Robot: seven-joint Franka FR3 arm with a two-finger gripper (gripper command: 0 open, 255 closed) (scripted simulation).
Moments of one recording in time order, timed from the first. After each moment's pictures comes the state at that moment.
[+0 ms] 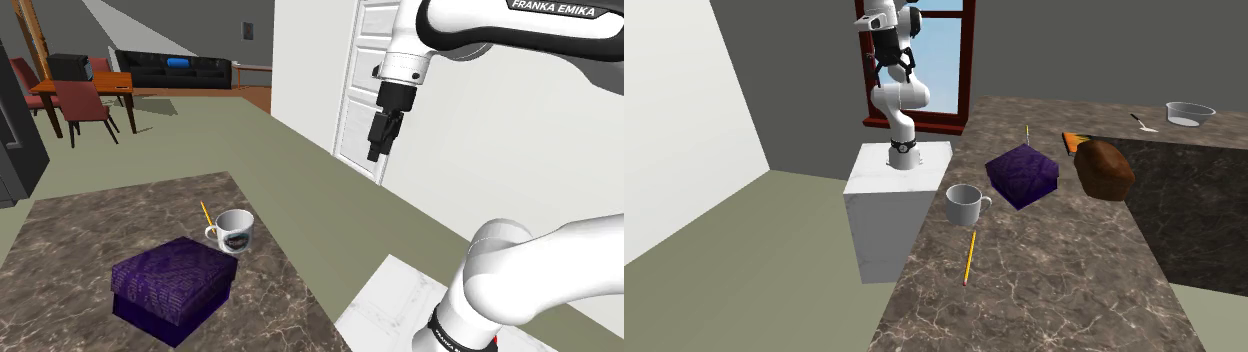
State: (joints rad) arm 0.01 -0.80 -0.06 -2.31 0.07 1.49 -0.15
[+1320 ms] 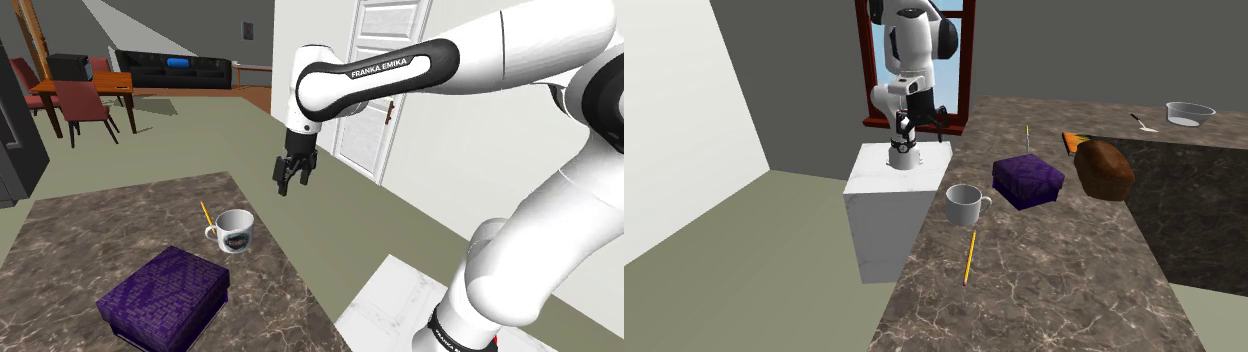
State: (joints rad) arm 0.05 -0.27 0.10 -2.24 0.11 1.99 0.01
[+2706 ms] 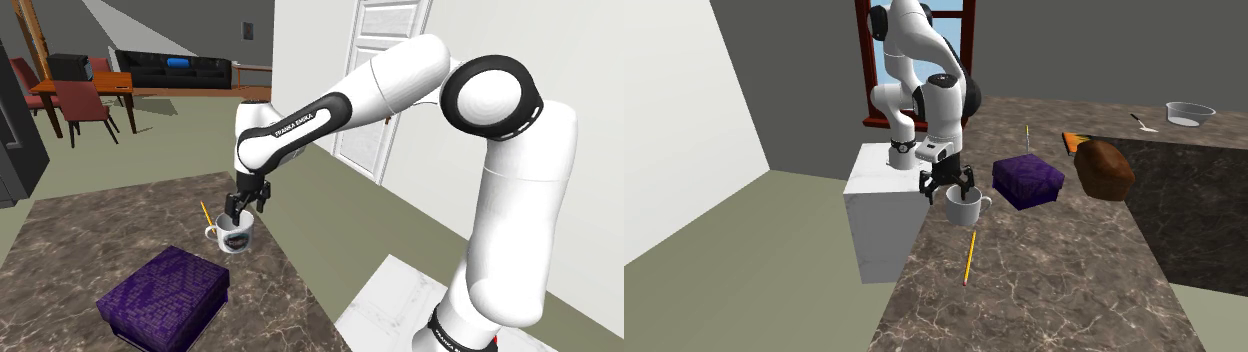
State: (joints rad) arm 0.10 0.22 0.15 -2.01 0.01 2.26 0.15
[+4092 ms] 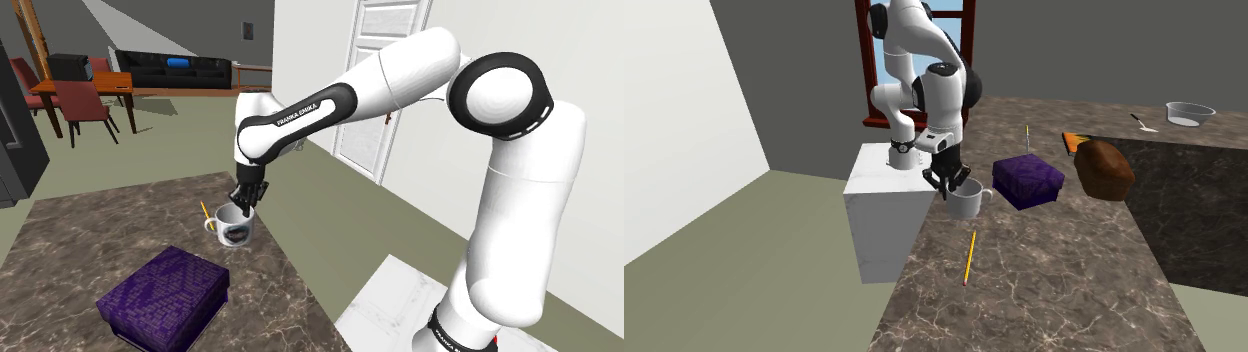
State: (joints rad) arm 0.10 0.19 0.15 -1.99 0.02 2.21 0.15
